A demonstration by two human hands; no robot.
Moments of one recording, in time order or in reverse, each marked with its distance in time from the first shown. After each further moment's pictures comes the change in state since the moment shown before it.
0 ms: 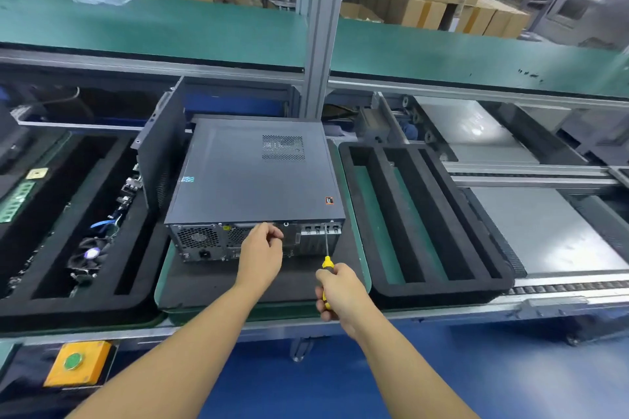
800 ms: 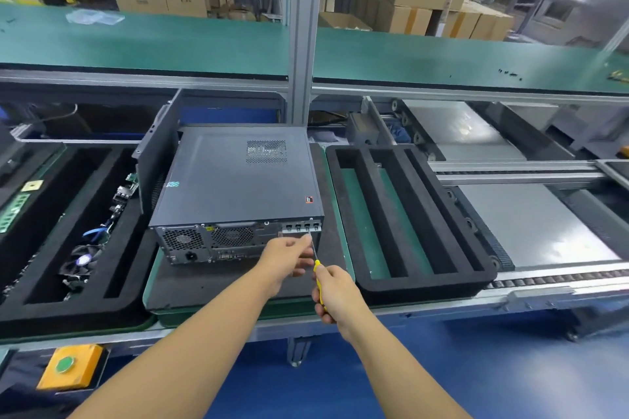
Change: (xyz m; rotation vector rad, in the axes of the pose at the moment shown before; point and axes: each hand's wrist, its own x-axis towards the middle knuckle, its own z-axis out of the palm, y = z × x) left_hand -0.021 0.043 0.049 -0.412 -0.345 -0.355; right_hand -0.014 0.020 -0.032 -0.011 0.029 -0.060
